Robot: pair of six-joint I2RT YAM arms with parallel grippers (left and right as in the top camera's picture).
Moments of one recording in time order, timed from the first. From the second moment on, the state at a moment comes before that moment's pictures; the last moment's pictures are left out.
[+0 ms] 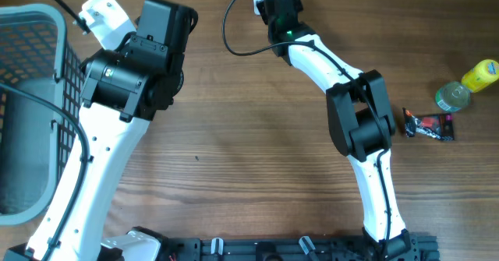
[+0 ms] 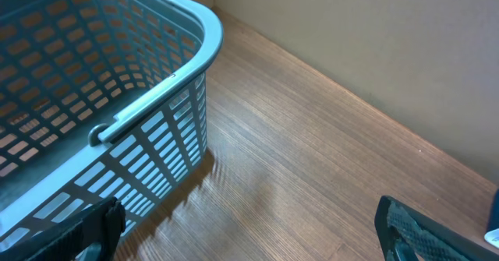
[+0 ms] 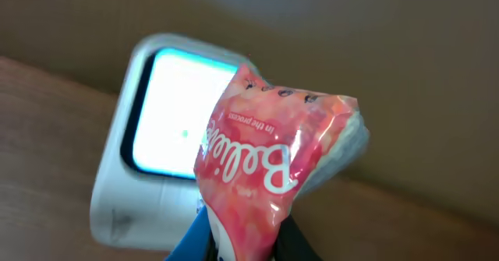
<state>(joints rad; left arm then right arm) -0.38 1.47 1.72 -1.20 -0.89 -0.87 0.42 2.44 1.91 0.06 0.42 -0.21</state>
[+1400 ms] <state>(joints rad) -0.59 1.47 1.72 -1.20 -0.68 -0.88 -0.26 1.92 1.30 -0.57 0.30 0.30</state>
